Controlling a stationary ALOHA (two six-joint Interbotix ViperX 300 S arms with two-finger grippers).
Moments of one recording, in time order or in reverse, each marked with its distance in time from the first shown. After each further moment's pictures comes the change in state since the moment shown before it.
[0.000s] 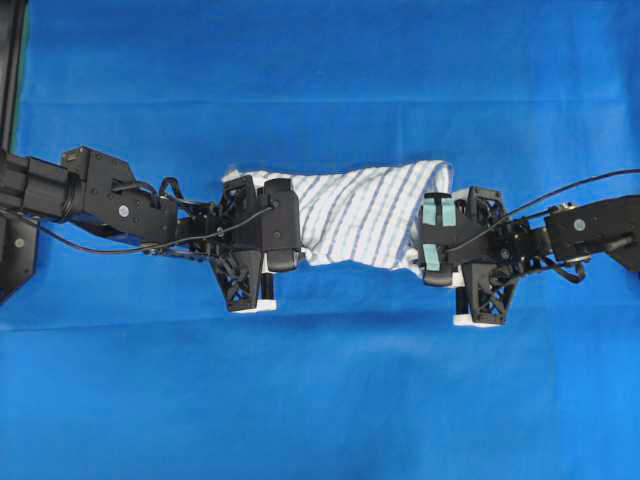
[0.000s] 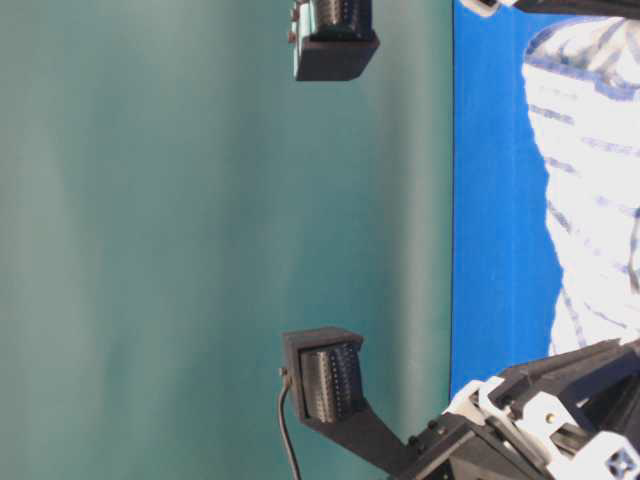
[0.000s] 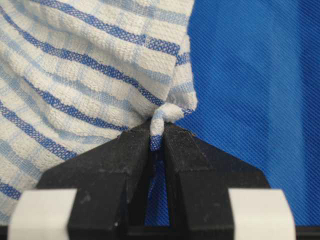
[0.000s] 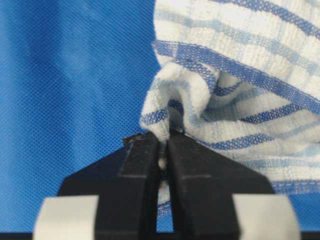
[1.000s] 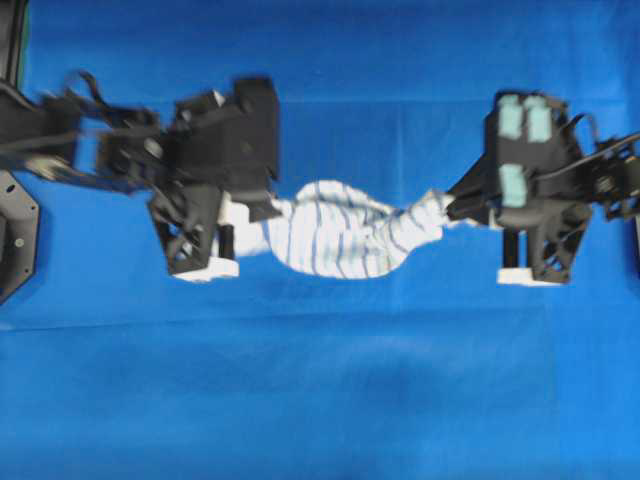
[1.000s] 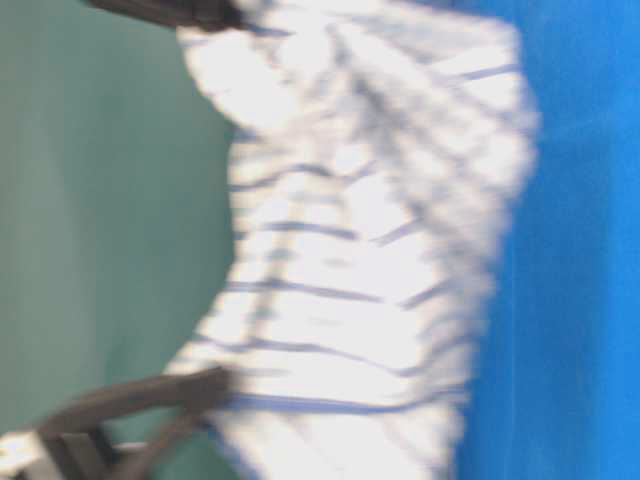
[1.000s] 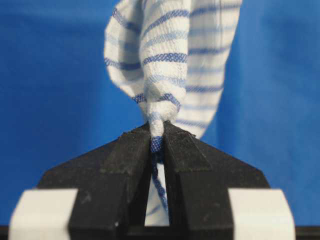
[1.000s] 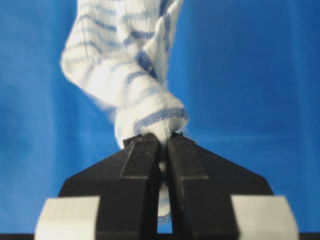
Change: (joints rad) left arm 0.041 -0.468 -0.345 0.011 0.669 0.009; right arm 0.002 -0.459 -0.367 -0.080 0.638 -0.057
